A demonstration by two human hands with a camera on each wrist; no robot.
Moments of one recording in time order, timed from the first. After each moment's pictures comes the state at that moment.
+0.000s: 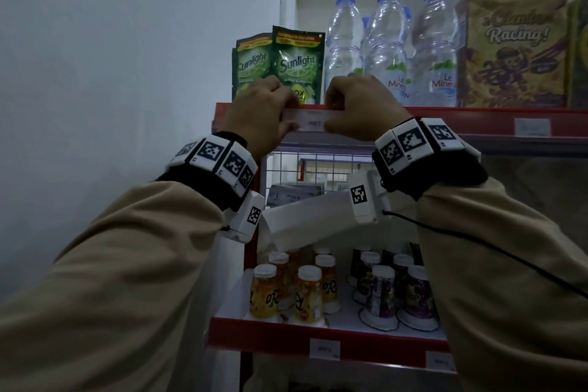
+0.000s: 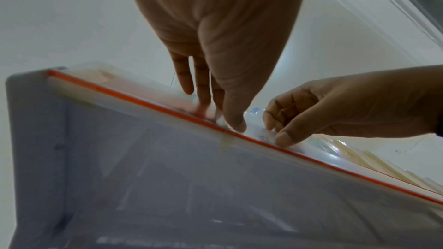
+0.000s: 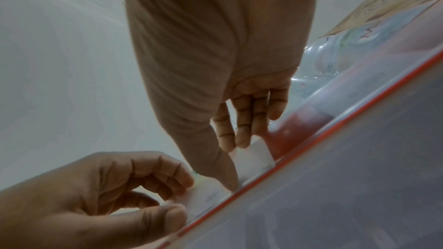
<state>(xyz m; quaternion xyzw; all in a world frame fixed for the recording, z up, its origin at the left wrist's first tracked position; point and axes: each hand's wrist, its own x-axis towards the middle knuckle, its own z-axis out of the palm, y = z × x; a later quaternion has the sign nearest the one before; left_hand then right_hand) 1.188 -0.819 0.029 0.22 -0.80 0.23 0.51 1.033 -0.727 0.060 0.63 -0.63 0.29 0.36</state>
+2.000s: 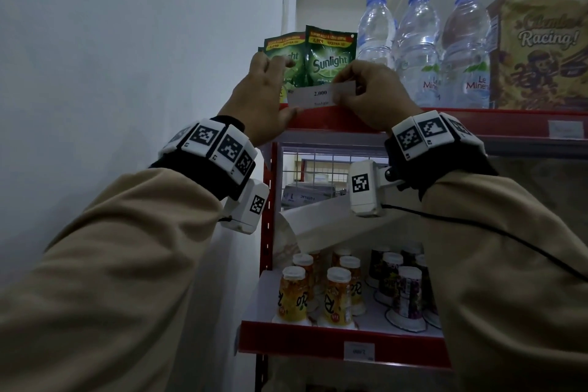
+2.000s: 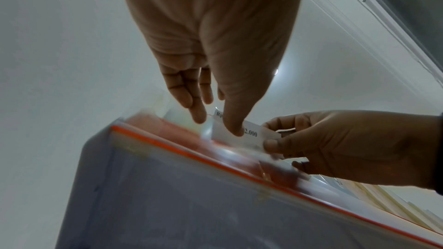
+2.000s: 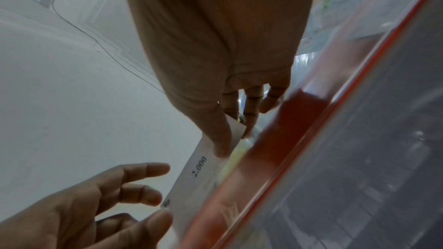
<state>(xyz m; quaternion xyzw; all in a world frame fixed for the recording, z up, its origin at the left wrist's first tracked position) 1.240 -0.844 0.041 0.19 -0.81 0.13 0.55 1.062 -0.755 0.068 0.64 -0.55 0.47 0.27</state>
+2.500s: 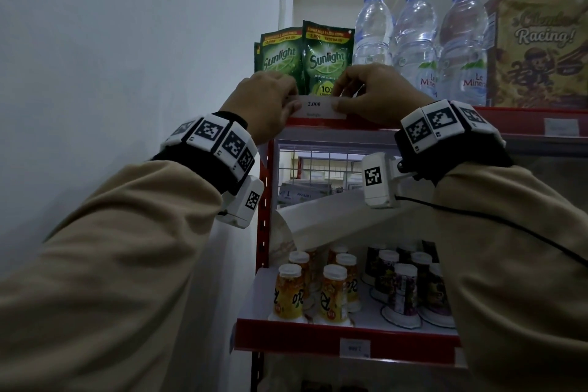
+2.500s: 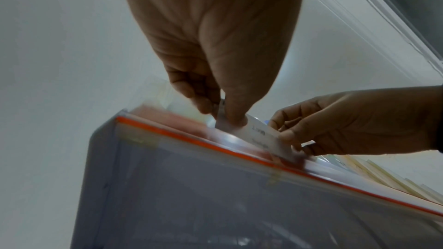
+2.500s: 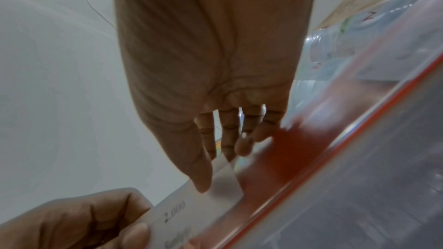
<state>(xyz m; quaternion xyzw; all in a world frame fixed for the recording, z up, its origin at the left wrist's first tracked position) 1.229 -0.859 0.046 0.20 -0.82 0.23 0.49 1.057 -0.743 0.072 0.66 -0.60 0.35 0.28</state>
